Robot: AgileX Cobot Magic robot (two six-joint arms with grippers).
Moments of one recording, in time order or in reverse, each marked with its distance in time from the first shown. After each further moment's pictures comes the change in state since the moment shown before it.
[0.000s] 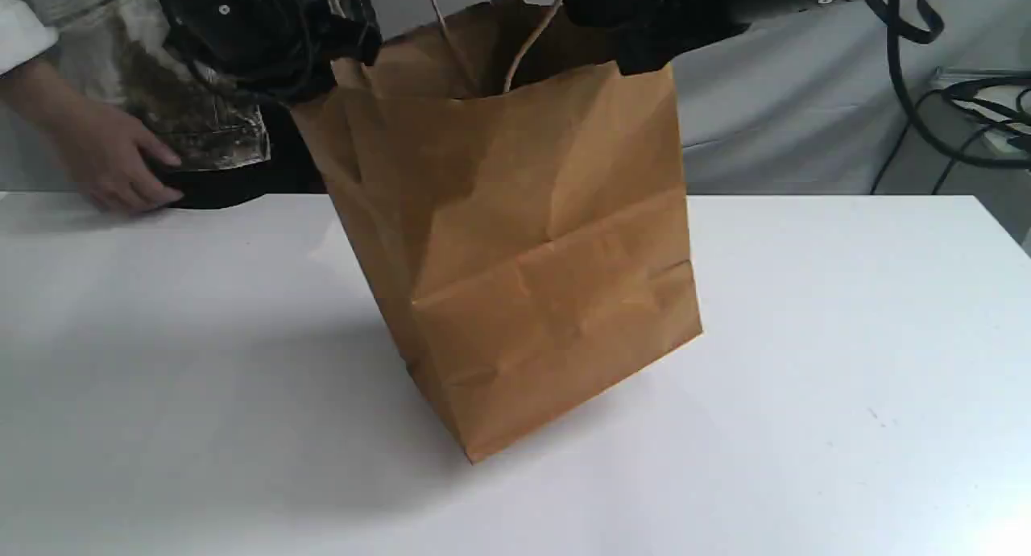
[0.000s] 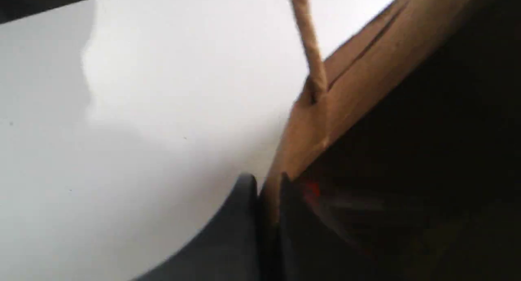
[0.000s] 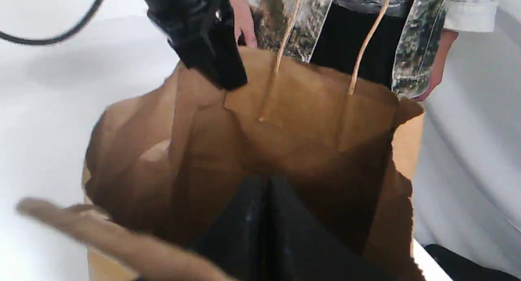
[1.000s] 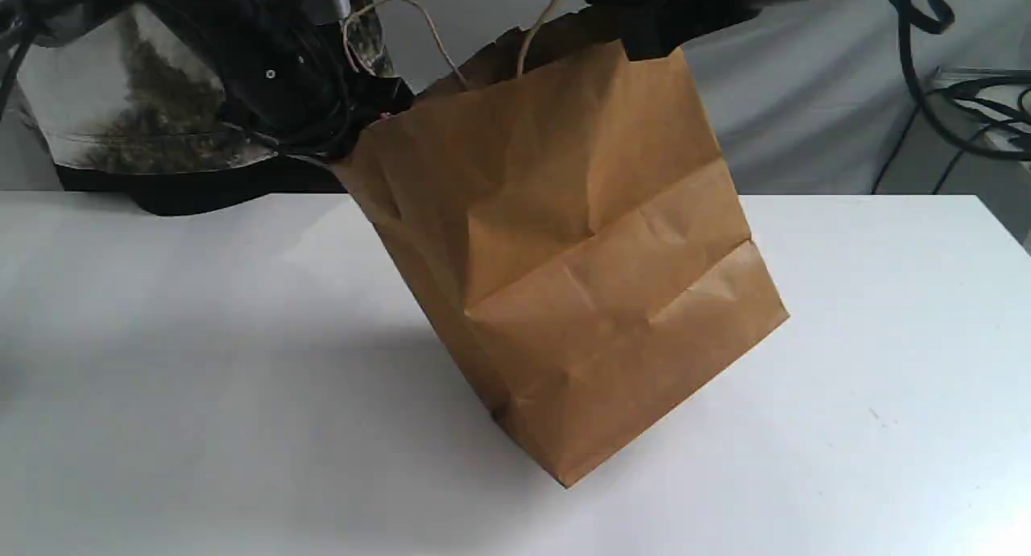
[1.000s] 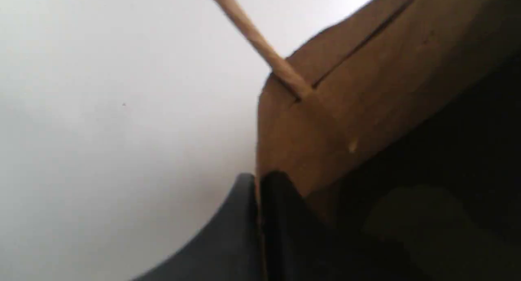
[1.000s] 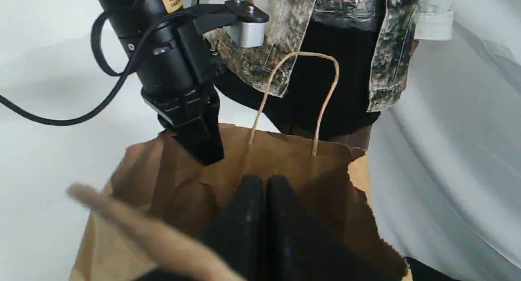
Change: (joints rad) left arm 0.000 0.156 0.000 -0.103 -0.003 -0.020; right arm -0.002 -0.006 0.007 0.080 -0.073 -0.101
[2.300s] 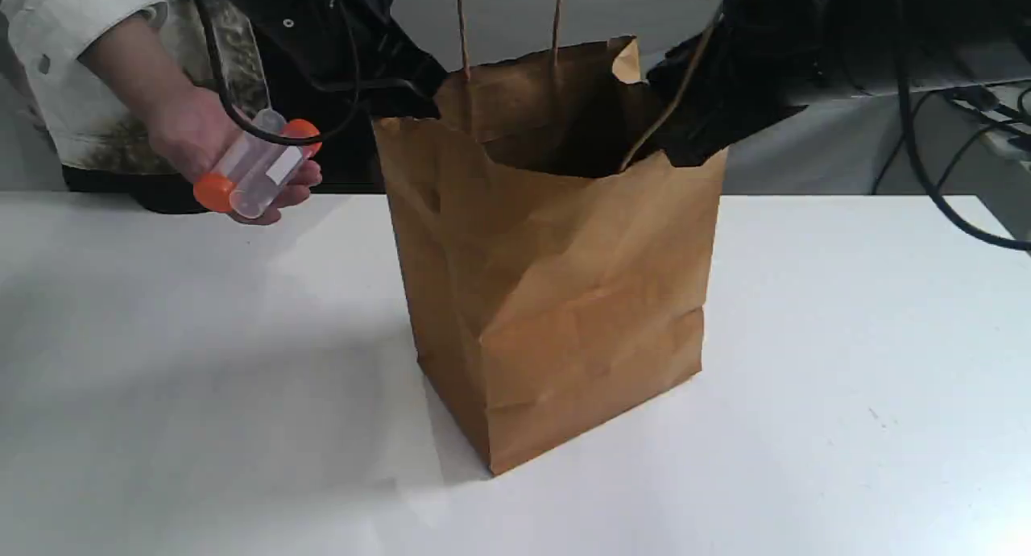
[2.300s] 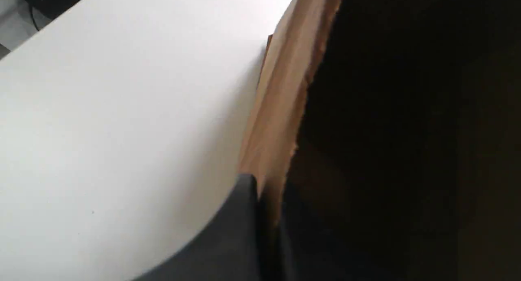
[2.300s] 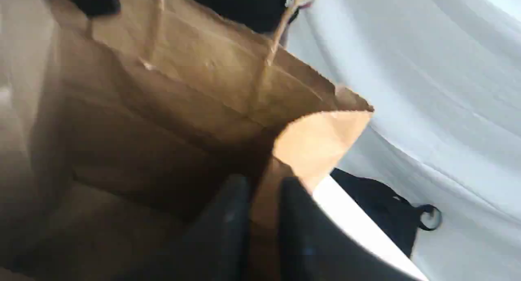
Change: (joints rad) left arm -0.083 -0.115 0.002 -0.056 0.000 0.381; right arm -0.008 -0.025 0.190 -0.160 -0.249 0.039
